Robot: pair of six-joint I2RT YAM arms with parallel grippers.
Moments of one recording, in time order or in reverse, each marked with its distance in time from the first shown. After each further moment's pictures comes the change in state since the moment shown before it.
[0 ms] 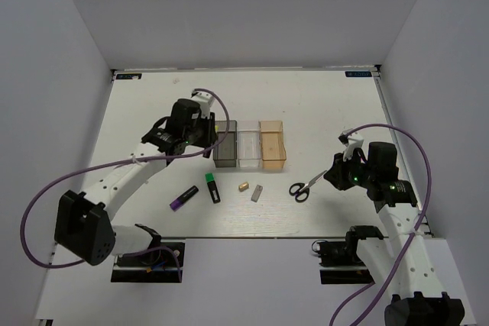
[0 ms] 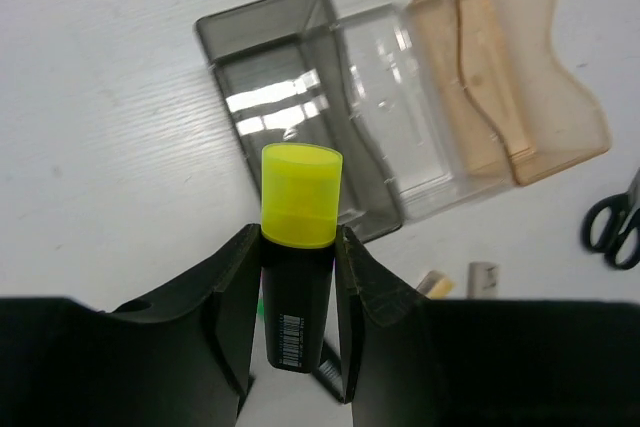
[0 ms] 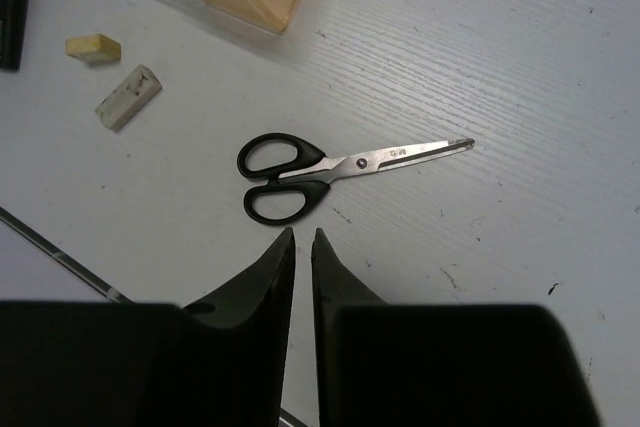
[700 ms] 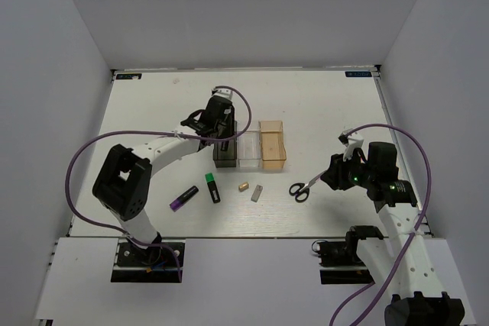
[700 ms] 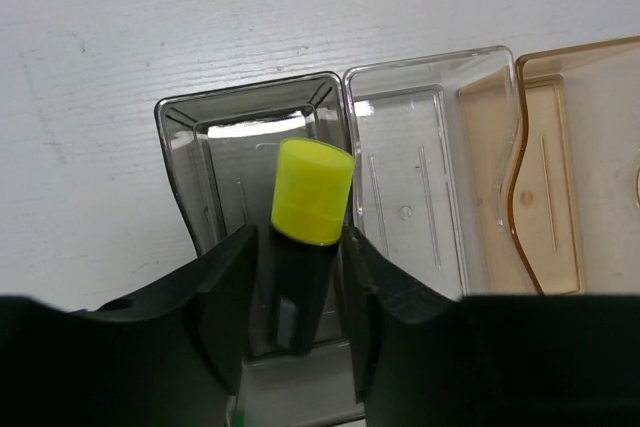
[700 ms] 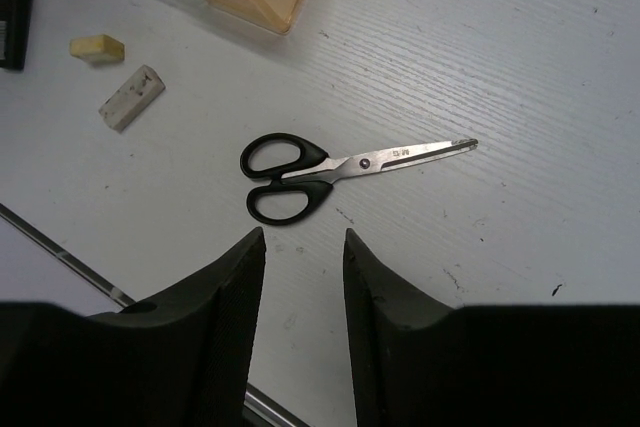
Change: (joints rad) left arm -0.113 0.402 0.152 0.186 -0.223 -0.176; right arm 0.000 0.001 0.000 0.000 -0.006 0.005
